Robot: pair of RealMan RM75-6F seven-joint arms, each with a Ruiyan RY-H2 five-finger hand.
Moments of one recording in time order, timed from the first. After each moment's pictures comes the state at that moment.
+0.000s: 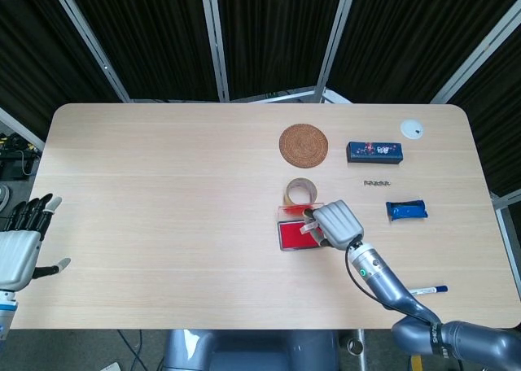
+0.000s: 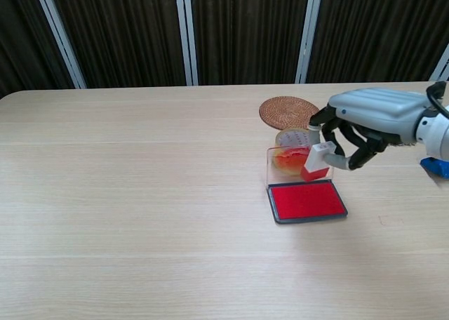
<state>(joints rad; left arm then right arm) -0.15 -1.03 -0.05 -1.81 1.40 1.38 0.23 0.67 -1.47 0.13 -1.54 -1.28 0.96 -0.32</state>
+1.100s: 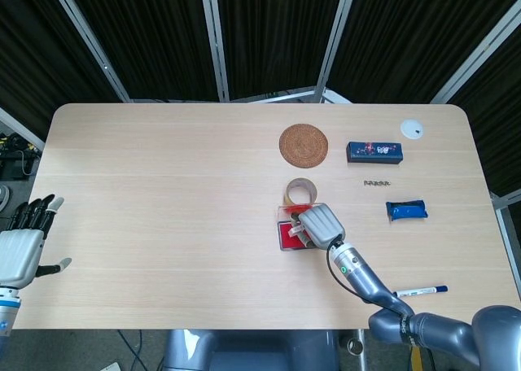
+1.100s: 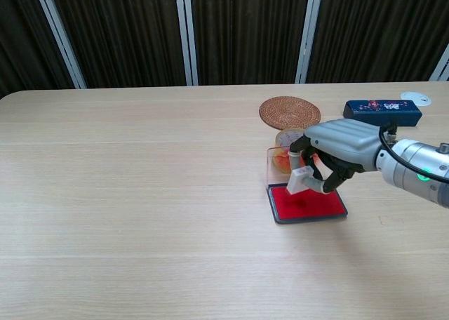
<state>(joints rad) -0.17 -1.05 -0.05 -1.80 1.36 1.36 0.26 0.70 -1.67 0.11 -1.27 -1.30 0.93 -0.25</state>
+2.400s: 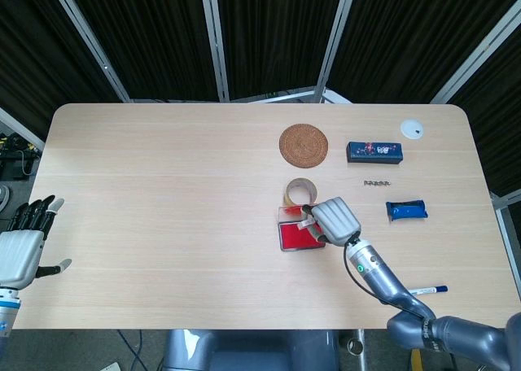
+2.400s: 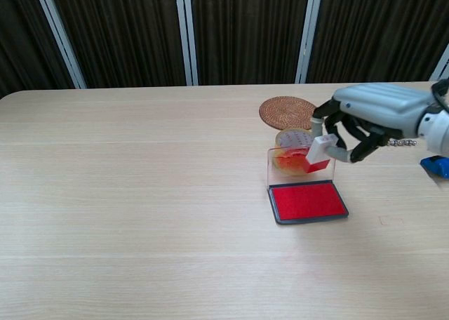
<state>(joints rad) -0.17 -1.04 -0.04 -1.80 1.37 1.36 0.25 0.66 -1.48 0.12 -1.45 -1.35 1.00 -0.21</state>
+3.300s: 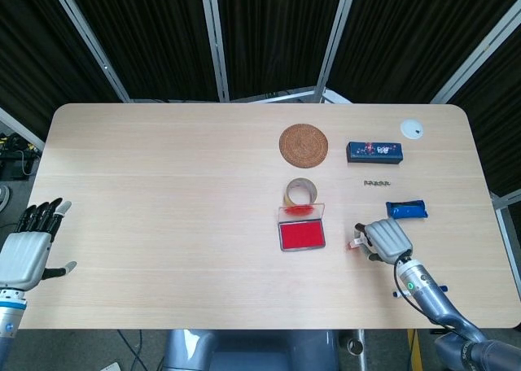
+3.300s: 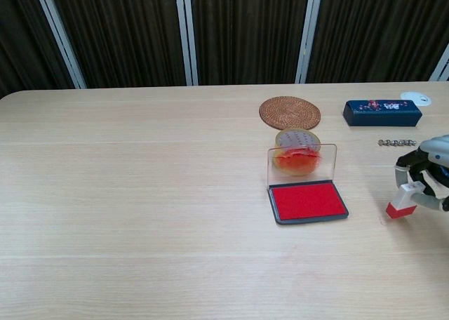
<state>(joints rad) -0.18 -1.06 -0.03 -1.81 1.36 1.34 0.28 0.51 -1.46 -0.04 -1.20 -1.46 1.02 0.03</state>
